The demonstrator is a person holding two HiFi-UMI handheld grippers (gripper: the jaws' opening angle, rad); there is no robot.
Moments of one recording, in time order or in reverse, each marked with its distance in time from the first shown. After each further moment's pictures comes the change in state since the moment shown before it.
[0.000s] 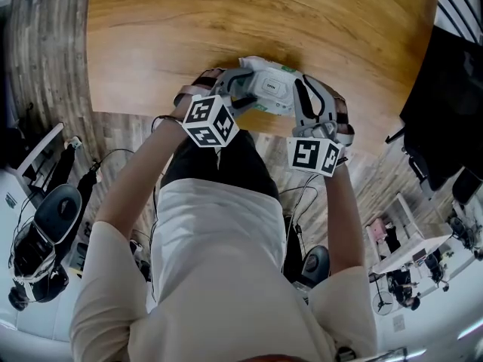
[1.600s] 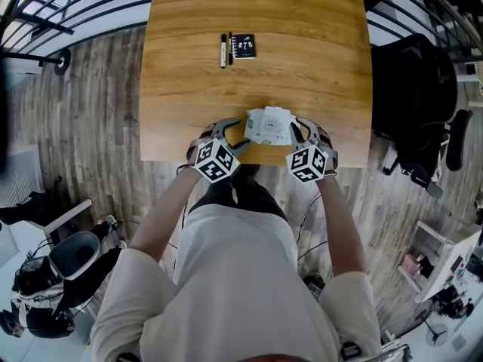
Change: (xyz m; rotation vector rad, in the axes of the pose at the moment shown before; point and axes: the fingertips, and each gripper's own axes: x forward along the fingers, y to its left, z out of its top) left arm -0.130 -0.008 0.036 -0.012 -0.035 0.179; right arm -0.070 0.002 0.020 0.125 0.134 -0.074
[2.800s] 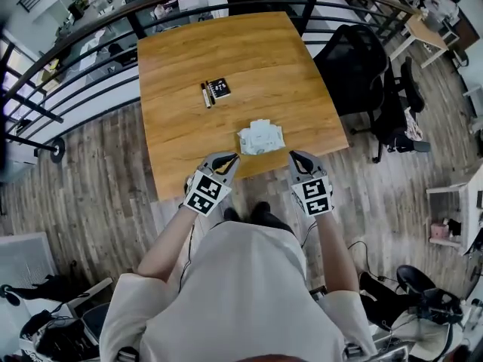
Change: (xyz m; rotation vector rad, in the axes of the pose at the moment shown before) left arm -0.199 -0.065 0.068 0.012 -0.315 -0.021; right arm -0.232 0.075 0.073 0.572 -0.232 -0.266
